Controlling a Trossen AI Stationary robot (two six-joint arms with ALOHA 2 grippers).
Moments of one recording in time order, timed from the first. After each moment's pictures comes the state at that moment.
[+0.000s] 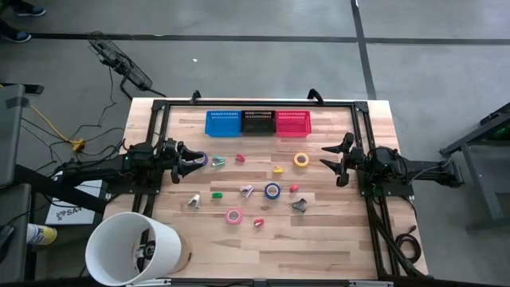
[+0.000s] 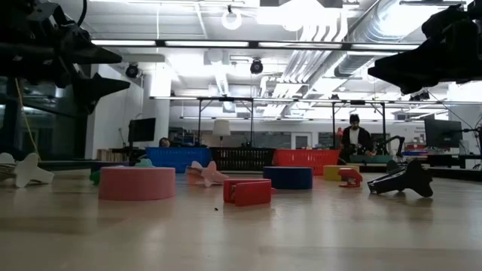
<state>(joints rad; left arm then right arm) 0.12 0.04 0.03 0.00 0.03 -0.53 -0.05 0.02 0.01 0.06 0.17 -0.06</state>
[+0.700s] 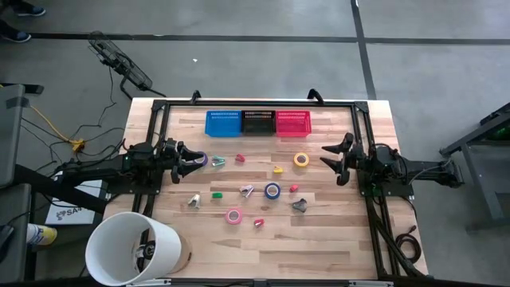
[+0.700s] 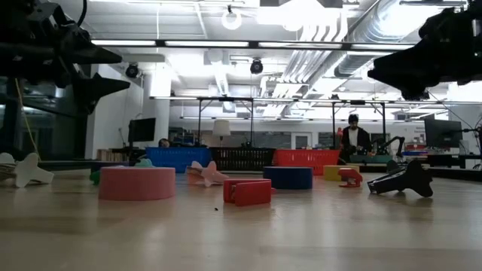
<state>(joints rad) 0.12 0.04 0.03 0.00 0.03 -0.53 -0.05 0.02 0.01 0.07 0.23 0.15</state>
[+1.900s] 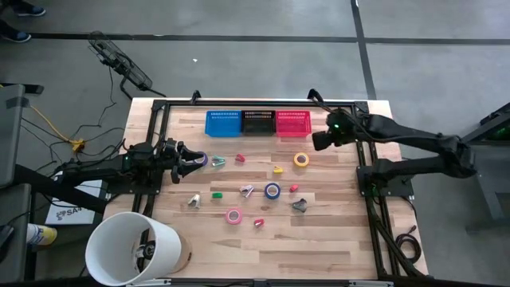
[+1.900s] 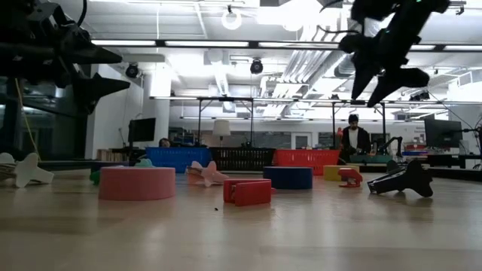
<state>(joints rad) 0.12 0.04 0.03 0.00 0.03 -0.53 -0.41 1.06 0.87 -0.84 0.10 0.84</state>
